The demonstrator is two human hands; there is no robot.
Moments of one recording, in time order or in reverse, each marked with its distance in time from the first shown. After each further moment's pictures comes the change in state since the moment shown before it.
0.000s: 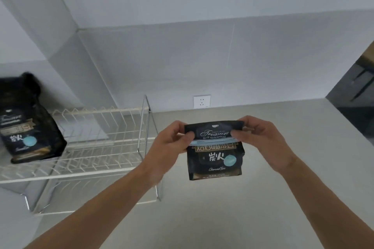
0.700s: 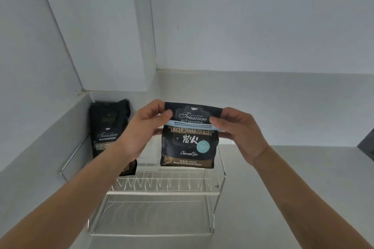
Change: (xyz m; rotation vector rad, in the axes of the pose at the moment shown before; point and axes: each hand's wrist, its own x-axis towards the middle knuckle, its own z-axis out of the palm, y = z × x) left_hand -0.040 0.077 -0.256 -0.039 0.061 0.349; right_hand 0.080 -0.130 0.237 0.089 0.003 -0.143
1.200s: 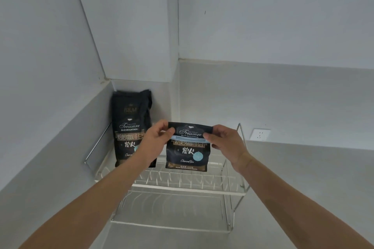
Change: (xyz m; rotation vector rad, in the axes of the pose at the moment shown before) left_hand -0.006 -0.105 -0.057 0.175 0.236 -0.260; right_hand 0.037 0.092 0.069 -0.157 0.039 0.294
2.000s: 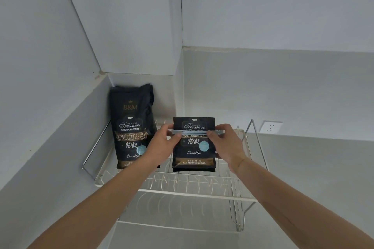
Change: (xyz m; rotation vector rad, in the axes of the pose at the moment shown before) left_hand 0.029 -0.038 0.007 0.138 0.035 -0.174; right_hand 0.041 0.038 0.031 -0.111 0.179 0.198
